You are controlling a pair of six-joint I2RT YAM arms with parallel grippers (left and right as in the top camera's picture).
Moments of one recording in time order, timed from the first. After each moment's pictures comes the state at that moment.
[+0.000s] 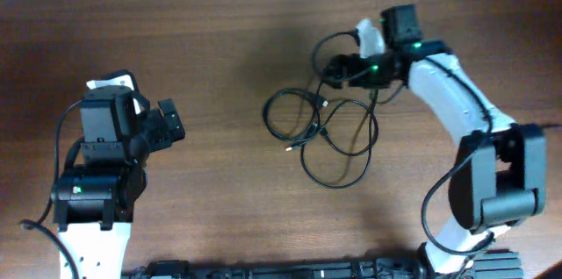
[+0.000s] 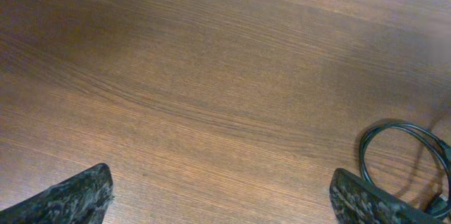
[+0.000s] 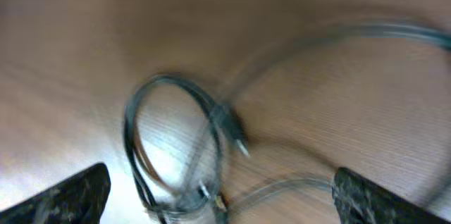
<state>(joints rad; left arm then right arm) -0.03 1.03 1.13 -0.92 -0.18 -0.23 0.15 1.86 1.35 -0.60 -0.50 0.17</state>
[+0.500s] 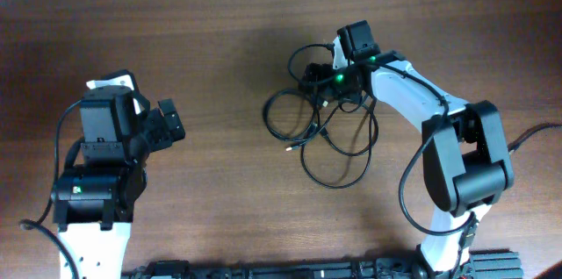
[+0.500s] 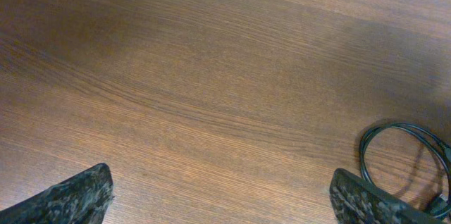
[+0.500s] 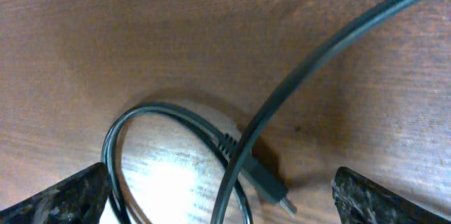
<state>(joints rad) -0.03 1.03 1.13 -0.92 -0.18 -0.23 0.28 2.00 1.33 -0.48 -0.36 0.46</state>
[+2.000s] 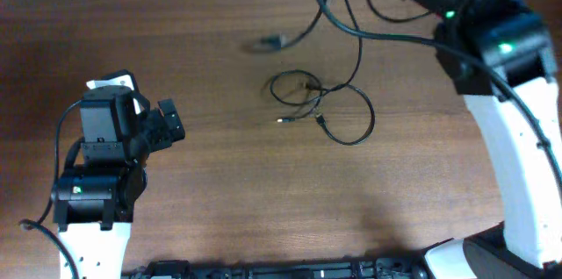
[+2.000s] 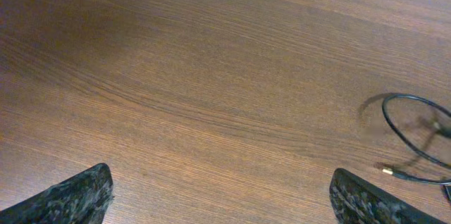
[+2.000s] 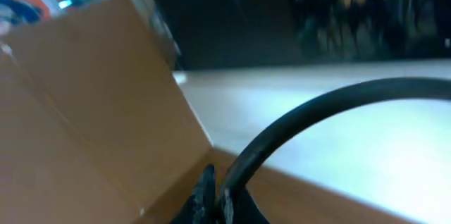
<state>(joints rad) -0.03 1.03 1.13 -0.92 -0.18 -0.23 0.33 1.62 2.14 -0.49 -0.47 0.41</state>
